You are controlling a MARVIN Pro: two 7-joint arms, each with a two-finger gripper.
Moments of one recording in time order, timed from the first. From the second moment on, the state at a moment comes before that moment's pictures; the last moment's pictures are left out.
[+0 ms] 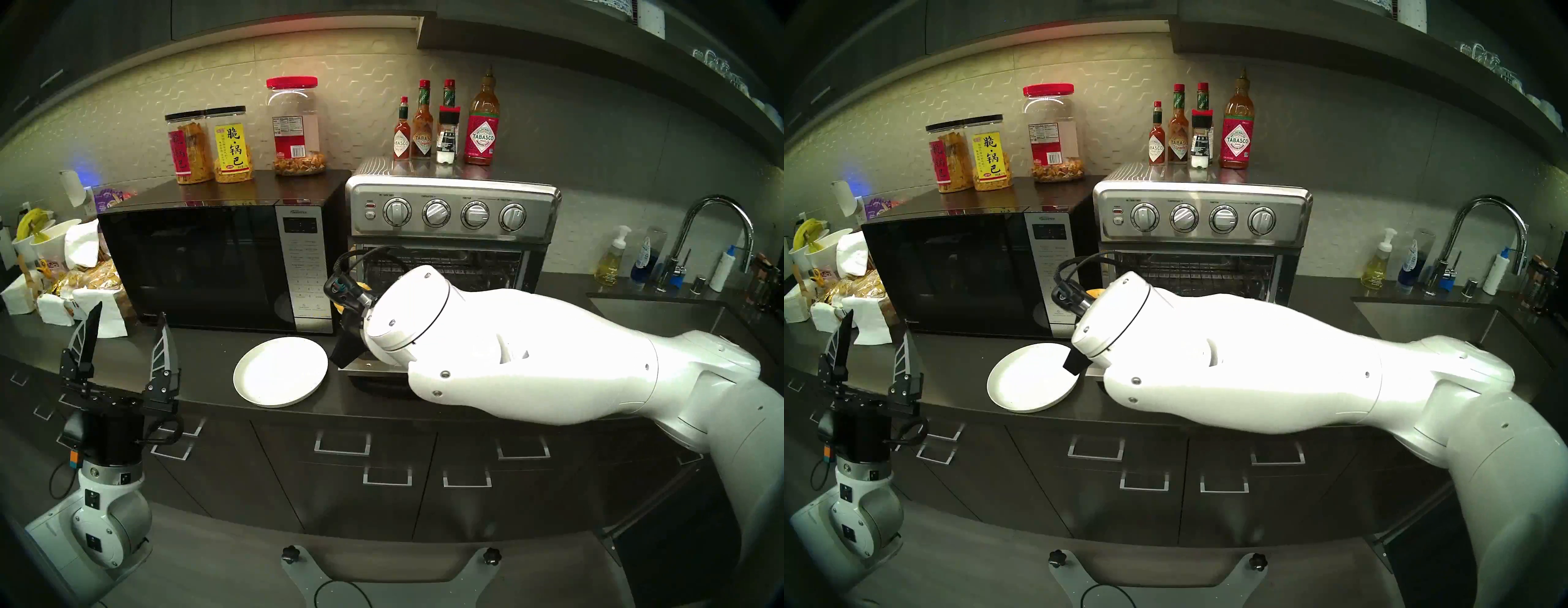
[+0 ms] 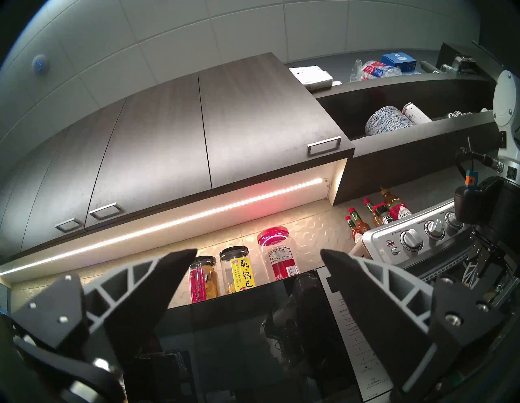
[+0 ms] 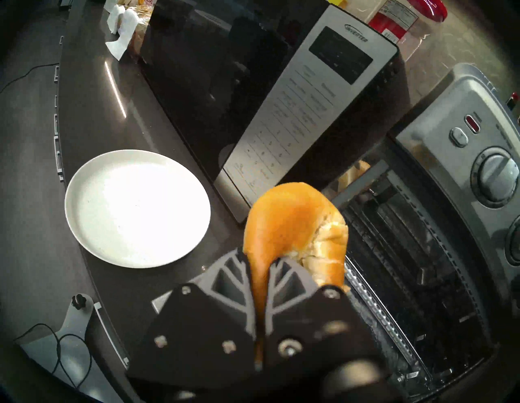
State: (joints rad) left arm 2.46 -0.69 -1.78 -2.09 0.09 -0.95 0.86; right arm -0.38 -1.04 0.21 -2.06 1.30 0.96 -0.86
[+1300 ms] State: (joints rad) left arm 2.46 -0.69 -1.78 -2.09 0.09 -0.95 0.86; right arm -0.36 -1.00 0.18 -1.82 1.17 0.96 -0.86
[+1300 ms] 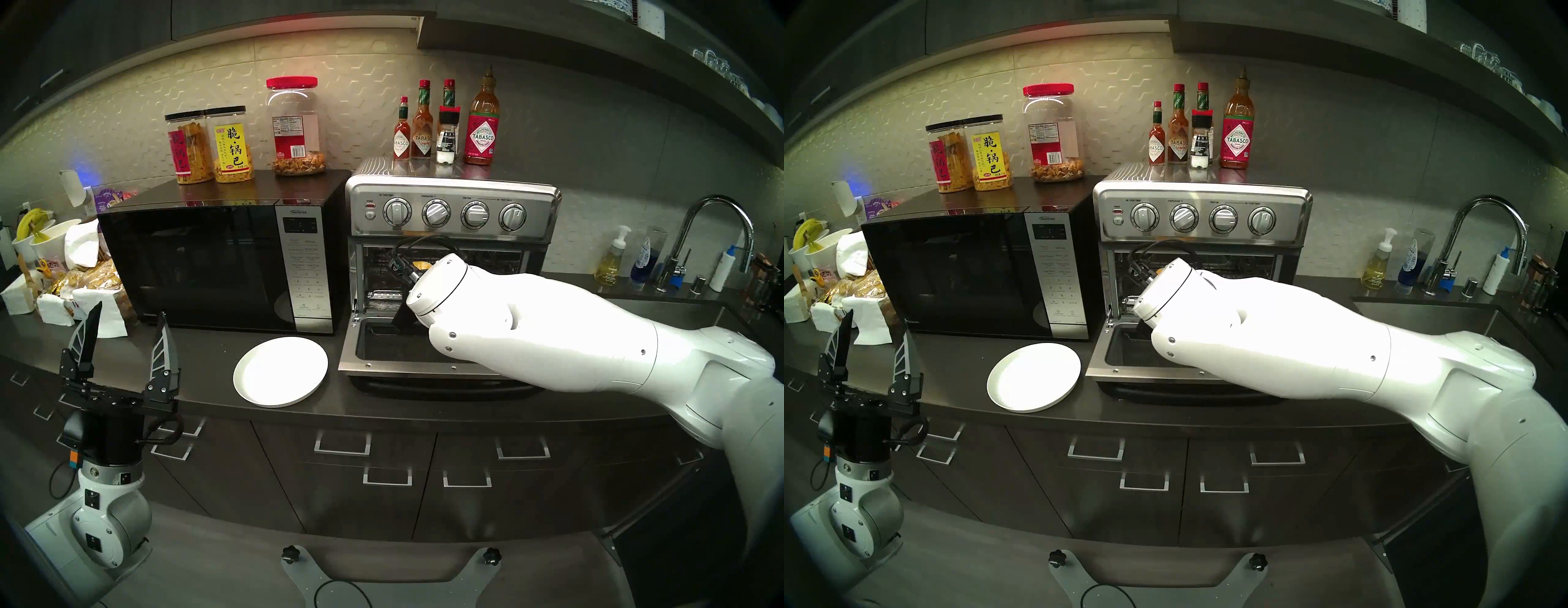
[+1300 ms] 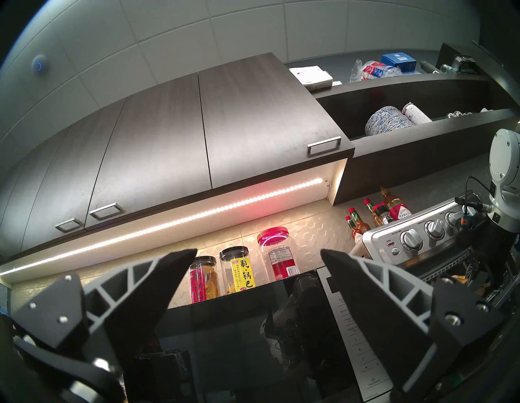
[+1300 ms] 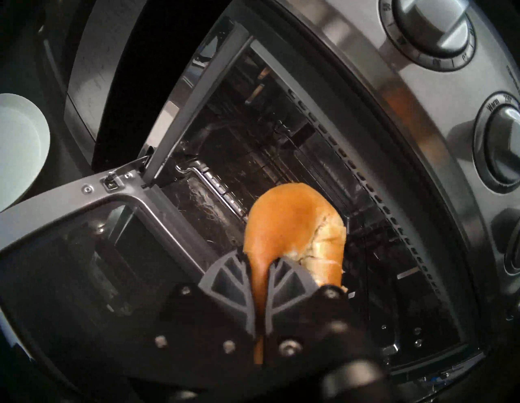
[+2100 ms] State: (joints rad) left arm 2.46 -0.69 -1.78 -2.09 0.09 -0.95 0.86; right arm -0.38 -1.08 0.16 -1.69 1.02 0.96 -0.86
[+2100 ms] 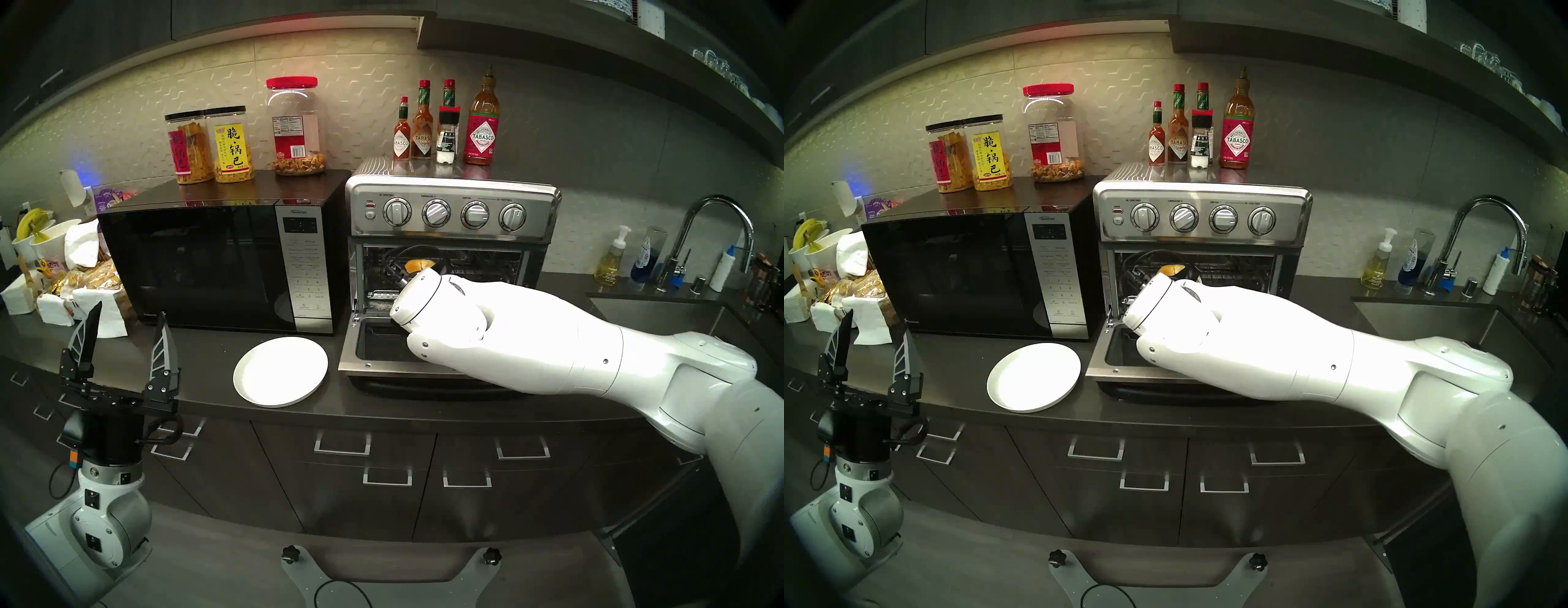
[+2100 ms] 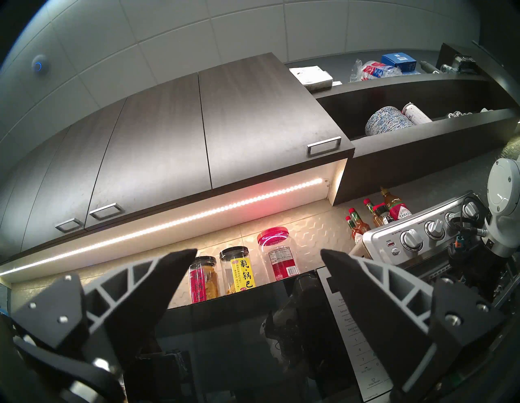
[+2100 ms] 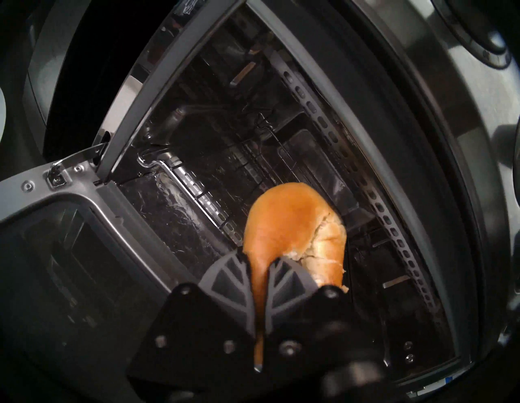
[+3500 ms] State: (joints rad) left arm 2.46 -0.69 -1.78 -2.09 0.09 -0.95 0.86; right arm -0.22 -1.14 -0.04 -1.60 0.97 0.96 -0.86
